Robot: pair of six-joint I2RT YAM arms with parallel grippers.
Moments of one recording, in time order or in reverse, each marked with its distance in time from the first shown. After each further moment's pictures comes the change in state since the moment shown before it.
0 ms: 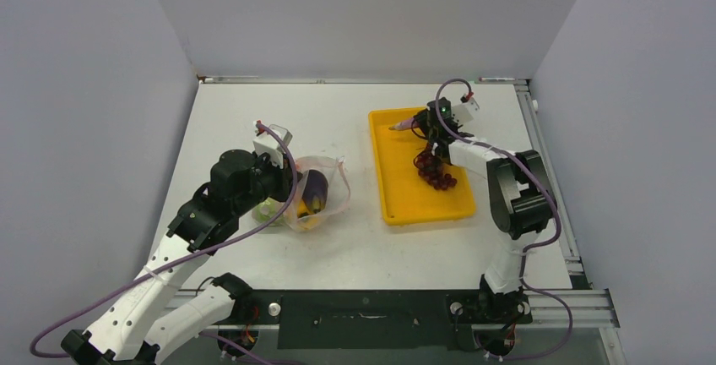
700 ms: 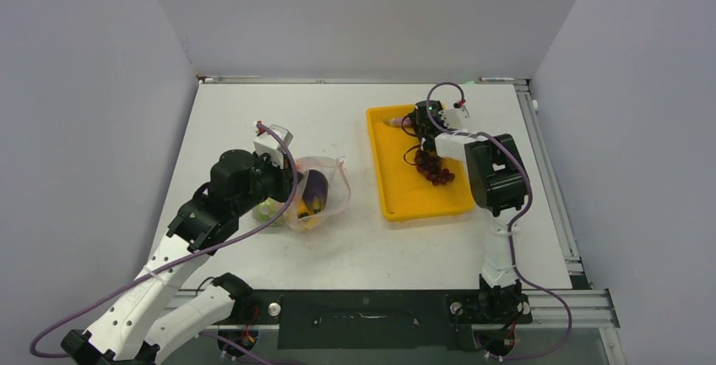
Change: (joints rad) left arm 0.000 0.000 0.000 0.000 0.015 0.000; right arm -0.002 0.256 0.195 -0.016 0.060 0.178
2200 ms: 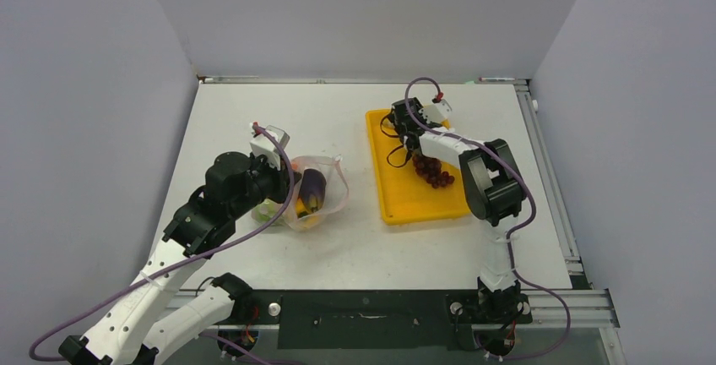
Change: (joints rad) left arm 0.000 -0.029 0.000 0.000 -0.001 0.007; right arm 0.142 -0.097 0.055 -0.246 0.087 -0.089
